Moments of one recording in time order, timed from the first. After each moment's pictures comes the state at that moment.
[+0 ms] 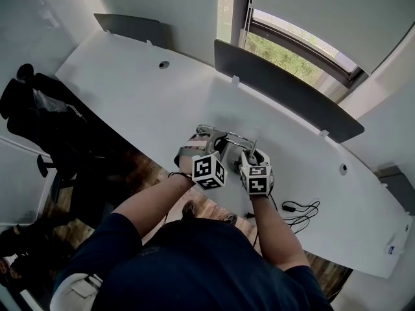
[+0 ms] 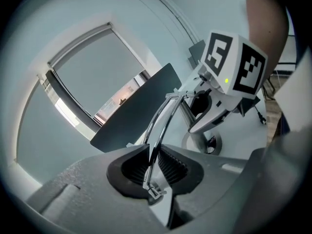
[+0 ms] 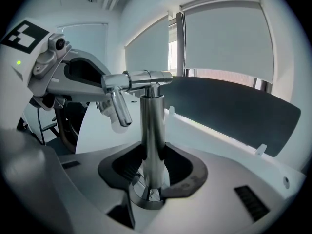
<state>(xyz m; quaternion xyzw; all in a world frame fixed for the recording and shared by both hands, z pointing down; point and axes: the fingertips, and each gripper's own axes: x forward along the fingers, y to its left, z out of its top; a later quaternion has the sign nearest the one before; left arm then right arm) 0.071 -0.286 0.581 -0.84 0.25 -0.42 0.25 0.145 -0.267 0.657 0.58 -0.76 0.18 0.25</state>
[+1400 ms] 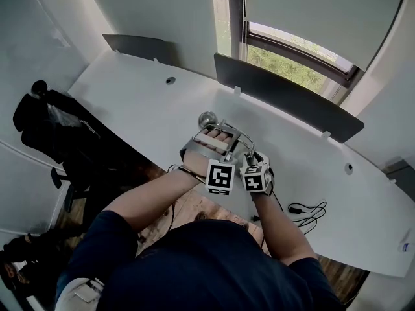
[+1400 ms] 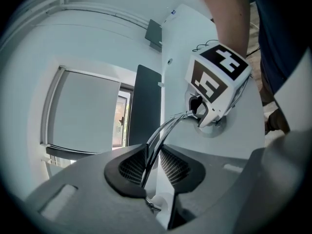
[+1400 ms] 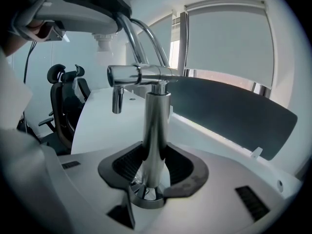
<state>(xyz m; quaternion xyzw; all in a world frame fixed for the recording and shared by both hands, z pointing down) 0.109 -0.257 0.494 -0.69 0.17 -0.50 0.50 0.143 -0.265 0.657 0.58 -0.75 0.16 0.28</state>
